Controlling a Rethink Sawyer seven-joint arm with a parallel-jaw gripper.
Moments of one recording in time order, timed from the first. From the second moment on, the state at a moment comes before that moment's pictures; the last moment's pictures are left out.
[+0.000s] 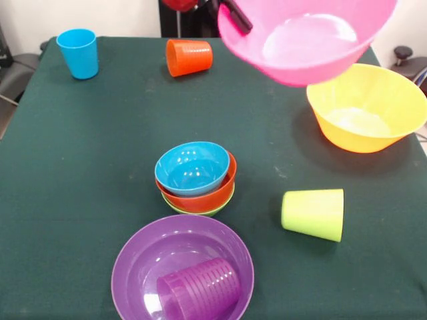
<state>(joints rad) -1.06 -0.58 0.92 1.89 -0.01 0.64 1.72</state>
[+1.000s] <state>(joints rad) -1.03 -0.52 0.83 1.64 -0.25 0.72 1.72</state>
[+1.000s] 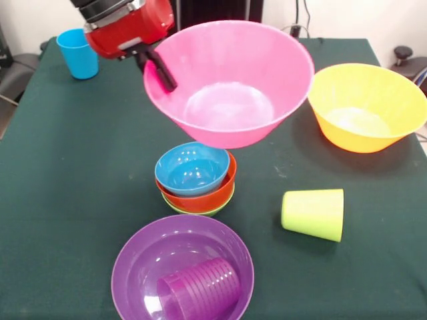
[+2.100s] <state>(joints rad) -1.01 -0.52 0.79 1.56 -0.31 0.74 1.72</state>
